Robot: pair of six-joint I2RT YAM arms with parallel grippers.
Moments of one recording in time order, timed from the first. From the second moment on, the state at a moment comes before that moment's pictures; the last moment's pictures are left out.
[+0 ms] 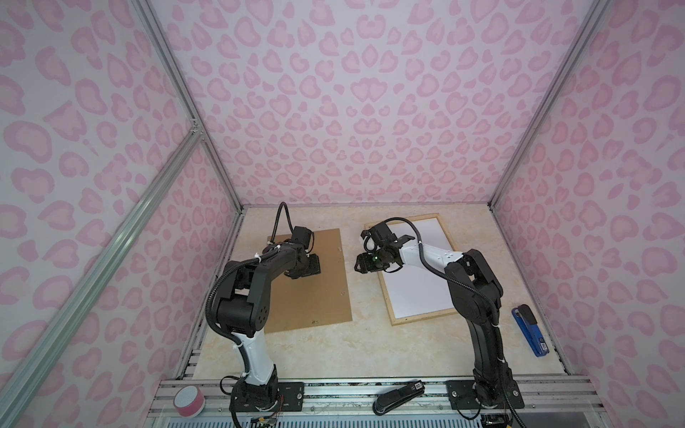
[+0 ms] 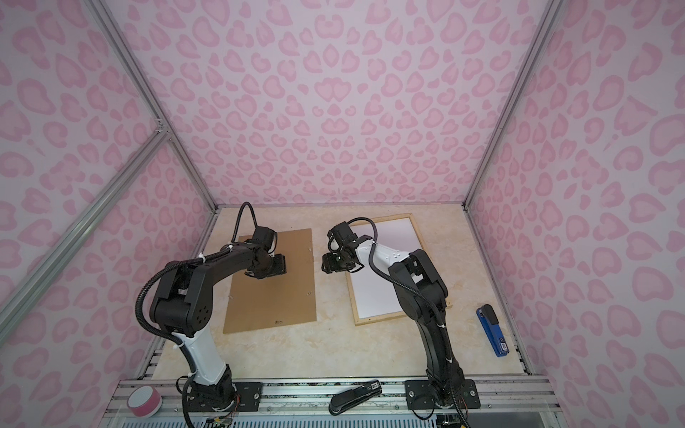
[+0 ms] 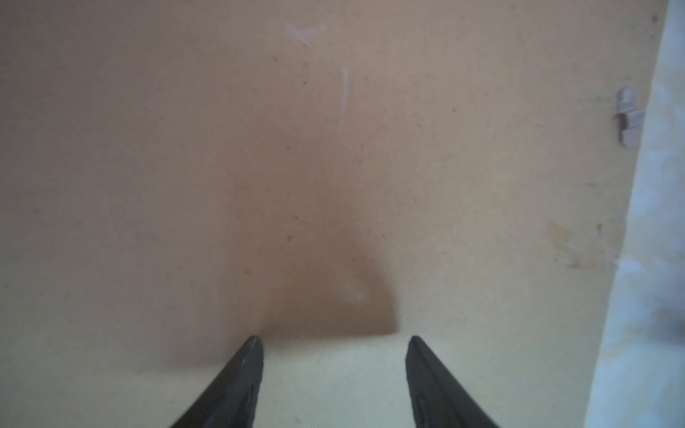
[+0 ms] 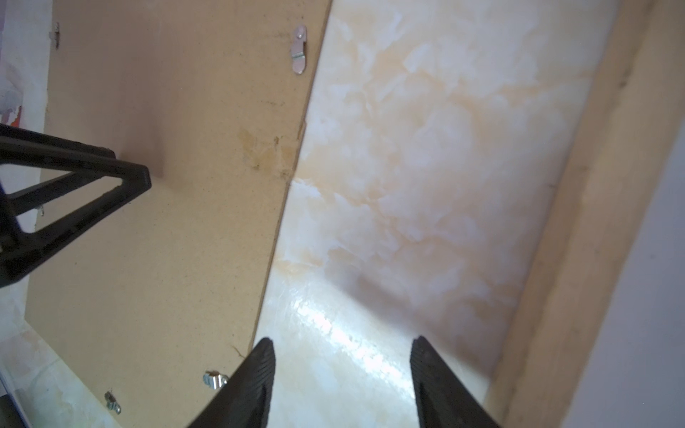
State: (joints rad) left arm -0.23 1.88 1.18 -0.52 0.03 -0.40; right arm 0.60 2.14 1.57 -0.48 -0.29 0.33
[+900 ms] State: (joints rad) left arm -0.28 1.75 1.19 -0.59 -0.04 -0.55; right arm 0.66 2.20 1.62 -0.47 -0.32 0.40
